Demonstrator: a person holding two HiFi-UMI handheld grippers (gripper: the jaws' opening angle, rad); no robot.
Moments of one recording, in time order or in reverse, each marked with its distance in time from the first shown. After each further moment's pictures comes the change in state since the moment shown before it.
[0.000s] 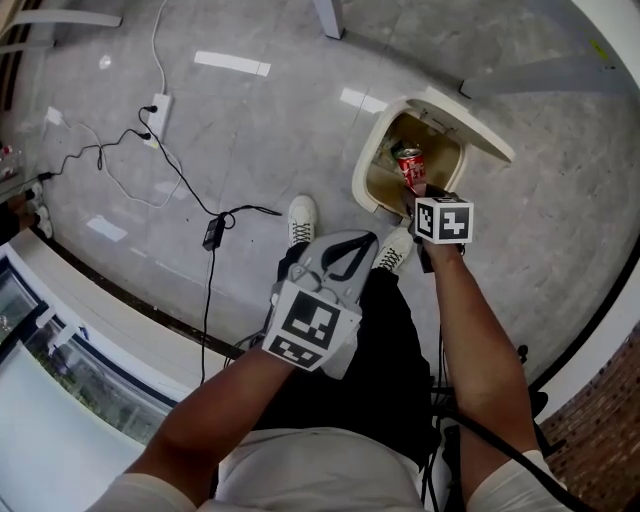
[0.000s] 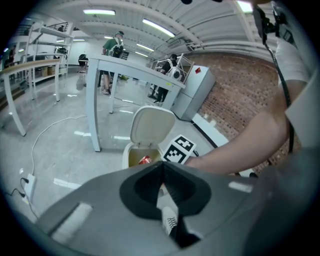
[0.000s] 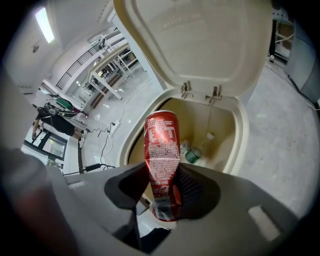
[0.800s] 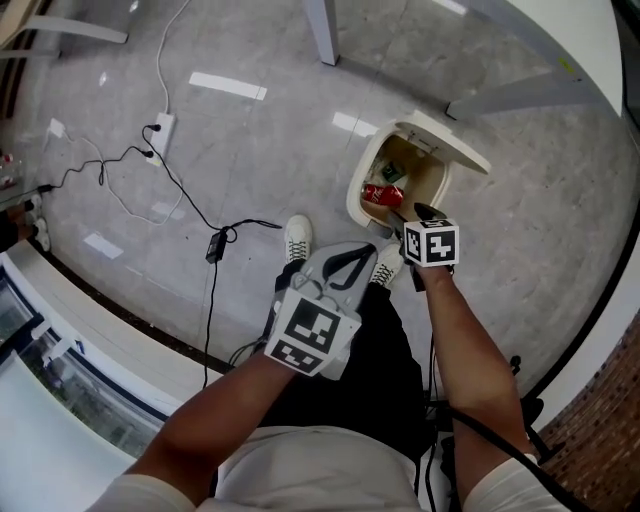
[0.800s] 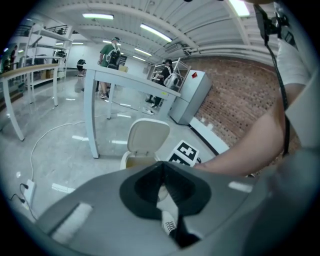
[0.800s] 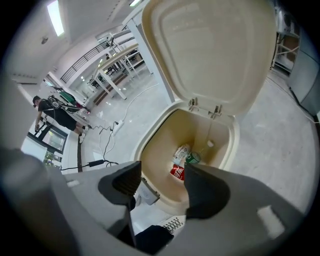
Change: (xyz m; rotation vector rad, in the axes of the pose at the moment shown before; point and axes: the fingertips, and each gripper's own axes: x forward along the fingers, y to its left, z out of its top) left arm -0.018 -0.011 0.025 0.014 -0.044 -0.021; right arm -0.030 0.021 0.005 -0.088 -0.037 -0.009
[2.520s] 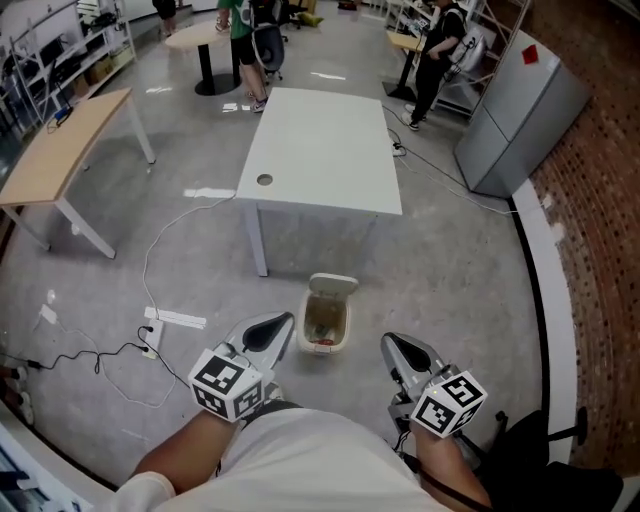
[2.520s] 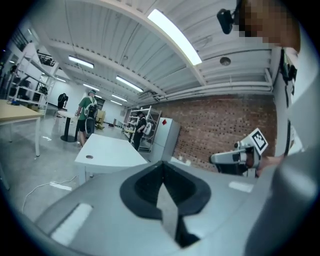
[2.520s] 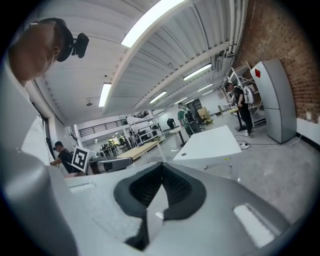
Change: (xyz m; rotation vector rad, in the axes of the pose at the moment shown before) left arm -0.273 -0.065 0.187 0.225 -0.483 -0.183; right arm -0.520 0.240 0.066 0.018 -1.011 0.004
